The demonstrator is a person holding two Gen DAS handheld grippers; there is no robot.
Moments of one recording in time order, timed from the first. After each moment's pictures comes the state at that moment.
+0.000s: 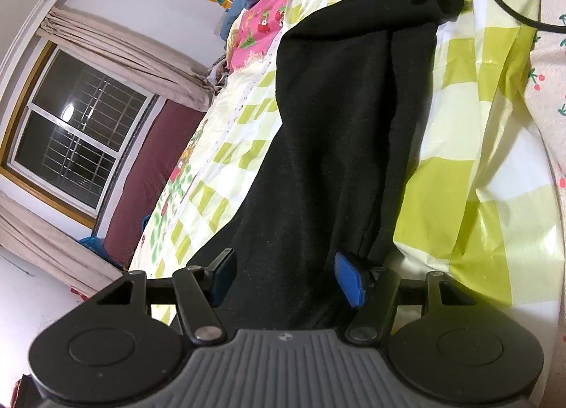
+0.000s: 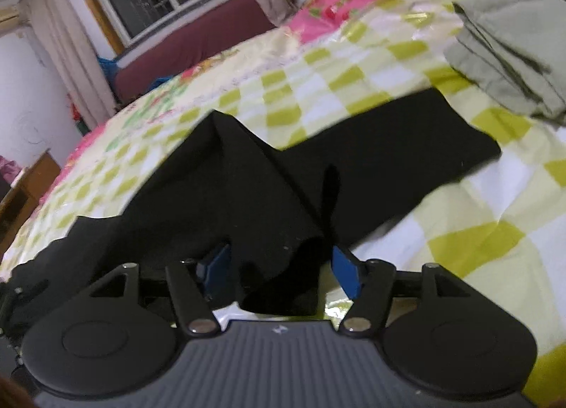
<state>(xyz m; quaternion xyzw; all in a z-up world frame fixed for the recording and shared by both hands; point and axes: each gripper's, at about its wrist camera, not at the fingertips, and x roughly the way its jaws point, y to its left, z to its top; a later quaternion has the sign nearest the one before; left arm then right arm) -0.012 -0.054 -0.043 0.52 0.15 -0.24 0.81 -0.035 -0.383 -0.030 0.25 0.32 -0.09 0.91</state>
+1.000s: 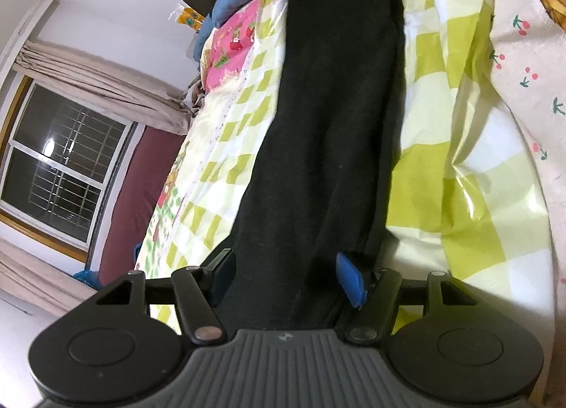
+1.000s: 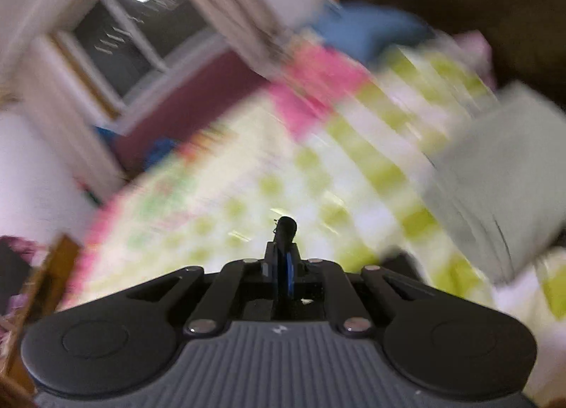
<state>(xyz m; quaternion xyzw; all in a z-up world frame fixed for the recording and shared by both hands) -0.012 -0.050 -0.044 0.55 0.13 -0.29 0.77 0.006 -0.505 0.099 0.32 0.32 -0.17 0.88</state>
